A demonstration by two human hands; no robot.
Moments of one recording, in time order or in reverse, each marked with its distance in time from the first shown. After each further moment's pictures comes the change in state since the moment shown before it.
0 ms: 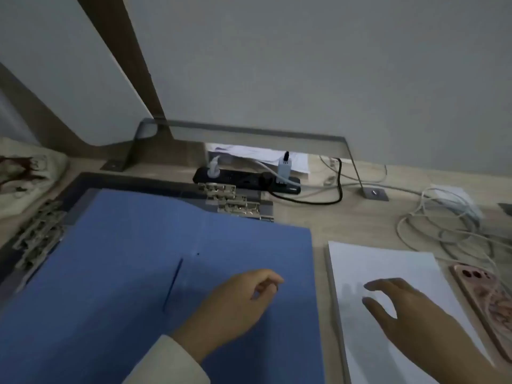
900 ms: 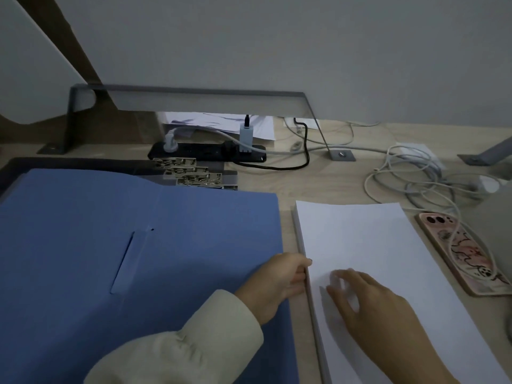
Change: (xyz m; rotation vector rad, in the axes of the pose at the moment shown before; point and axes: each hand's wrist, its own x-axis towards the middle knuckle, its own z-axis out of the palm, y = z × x) left_hand 0.062 0.032 0.109 -0.872 -0.154 -0.443; right_hand -0.032 0.020 0.065 0.154 0.134 0.006
